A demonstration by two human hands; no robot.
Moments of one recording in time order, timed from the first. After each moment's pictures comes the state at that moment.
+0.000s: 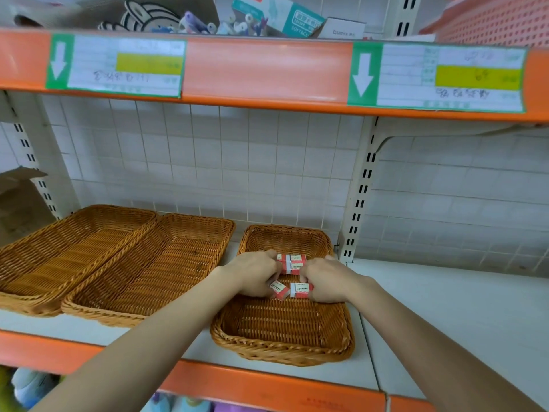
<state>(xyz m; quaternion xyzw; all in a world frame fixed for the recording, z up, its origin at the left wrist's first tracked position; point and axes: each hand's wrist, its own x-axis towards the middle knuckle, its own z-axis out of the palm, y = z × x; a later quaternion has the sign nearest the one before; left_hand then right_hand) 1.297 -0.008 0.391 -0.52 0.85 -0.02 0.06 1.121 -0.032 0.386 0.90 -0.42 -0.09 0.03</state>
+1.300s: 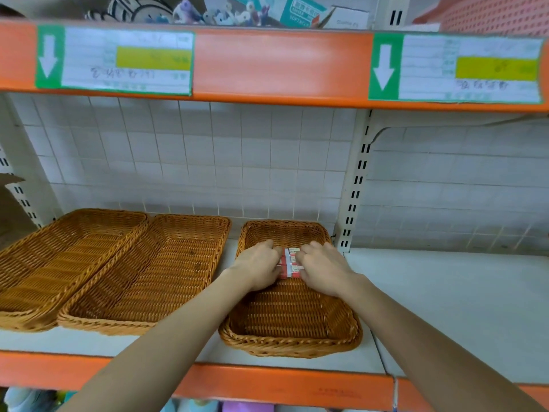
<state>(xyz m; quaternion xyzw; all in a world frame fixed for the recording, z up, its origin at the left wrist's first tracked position) 1.292 -0.016 0.380 -0.59 0.81 0.00 -0.05 1.136 -0.024 0.381 0.87 -0.48 -0.02 0.10</state>
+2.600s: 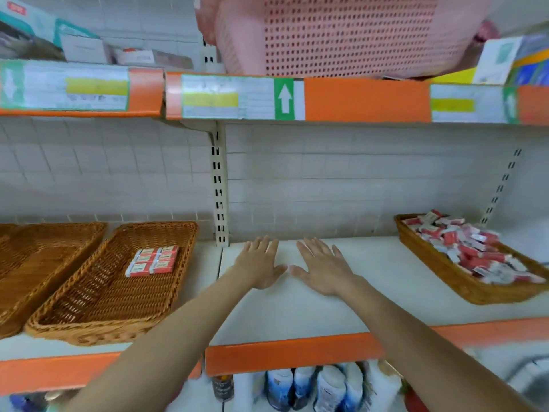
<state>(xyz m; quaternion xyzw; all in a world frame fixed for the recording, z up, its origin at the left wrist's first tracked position) 1.010 0.005 0.387 -0.59 0.81 0.02 0.05 0.847 0.020 0.384 0.78 -0.62 -0.02 -0.03</state>
